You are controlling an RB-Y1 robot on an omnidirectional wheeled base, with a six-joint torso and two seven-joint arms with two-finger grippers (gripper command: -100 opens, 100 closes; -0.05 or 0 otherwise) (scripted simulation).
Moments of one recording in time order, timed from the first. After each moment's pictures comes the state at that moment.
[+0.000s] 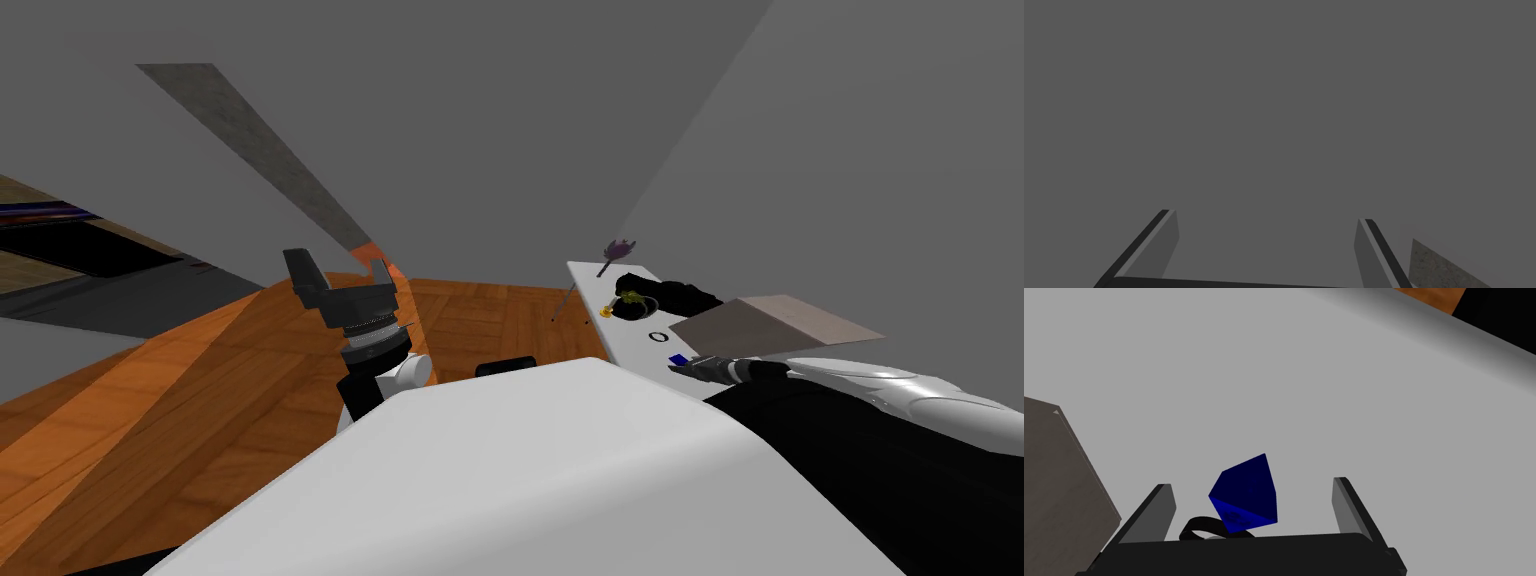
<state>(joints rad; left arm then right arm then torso) 0.47 0.04 -0.02 -2.34 0.10 -0.57 -0.01 0.75 -1.52 0.34 -1.00 0.34 -0.52 0.14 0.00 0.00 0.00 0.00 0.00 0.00</state>
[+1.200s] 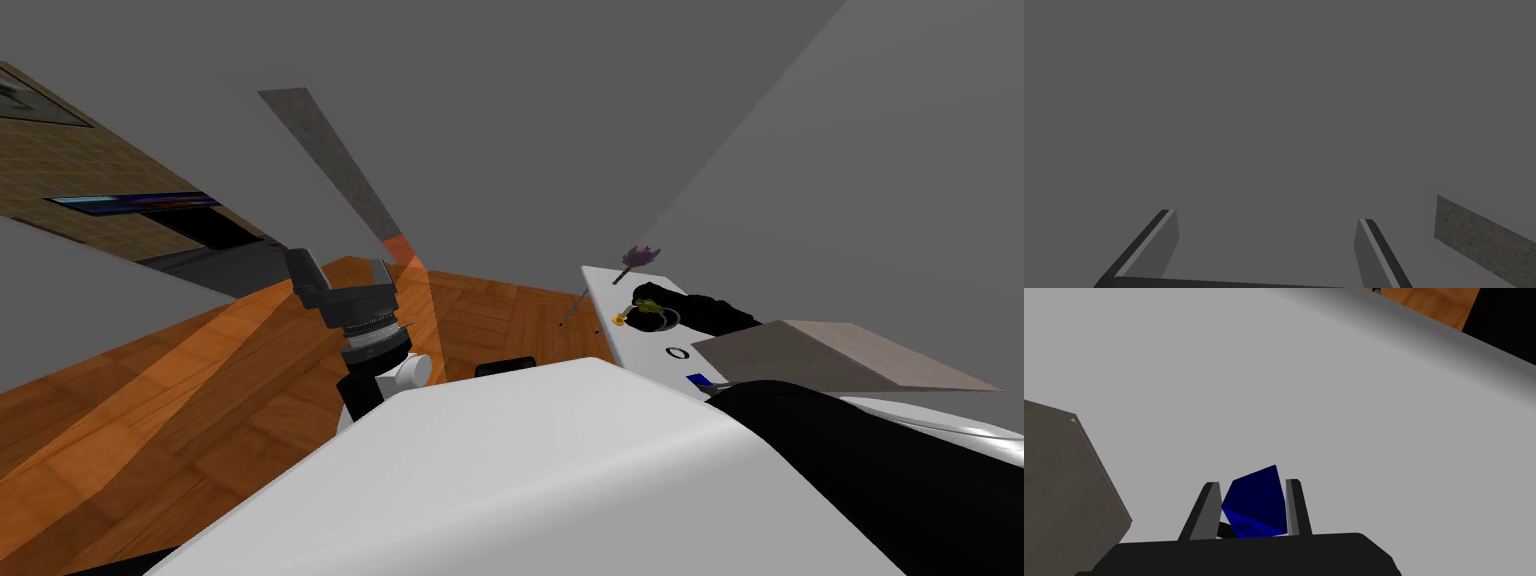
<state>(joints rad) 0.47 0.04 -0.02 -2.34 0.10 -0.57 -0.01 0.91 -1.36 0.12 -0.94 0.46 -0.55 0.09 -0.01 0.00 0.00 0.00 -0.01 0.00</state>
